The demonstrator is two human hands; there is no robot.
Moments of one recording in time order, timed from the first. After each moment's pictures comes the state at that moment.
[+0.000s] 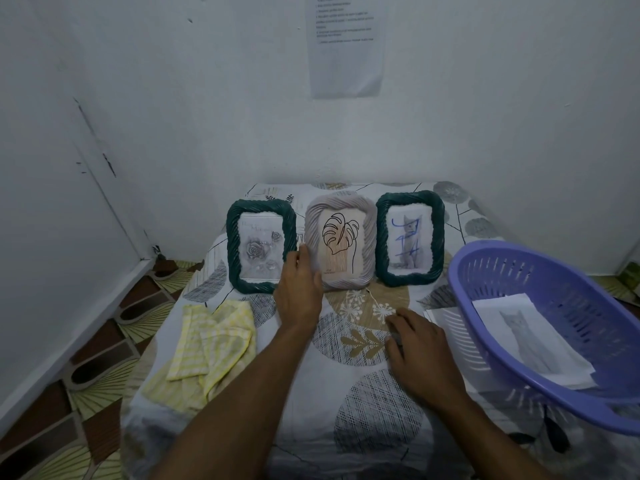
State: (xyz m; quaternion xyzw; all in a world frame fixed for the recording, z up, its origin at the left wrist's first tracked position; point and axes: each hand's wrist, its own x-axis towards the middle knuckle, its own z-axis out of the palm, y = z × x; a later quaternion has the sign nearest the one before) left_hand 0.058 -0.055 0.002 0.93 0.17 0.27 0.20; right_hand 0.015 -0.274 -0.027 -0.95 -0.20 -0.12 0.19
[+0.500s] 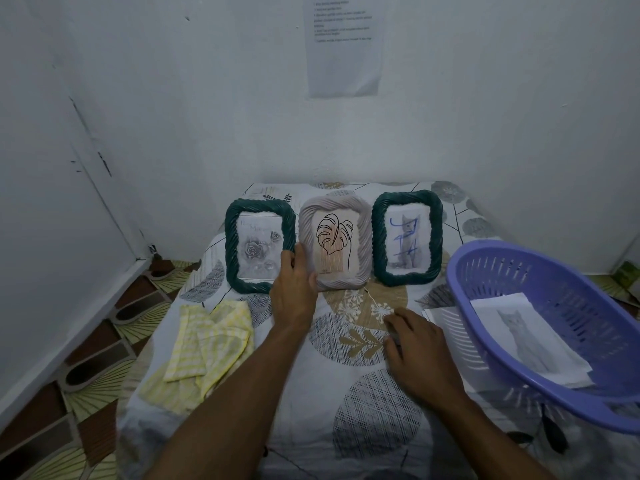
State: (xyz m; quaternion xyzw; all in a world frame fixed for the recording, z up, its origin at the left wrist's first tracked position) left_hand 0.058 -0.048 0.000 0.93 0.15 0.27 0.19; right_hand 0.017 -0.274 -0.031 -0.95 -0.21 -0.13 0.19
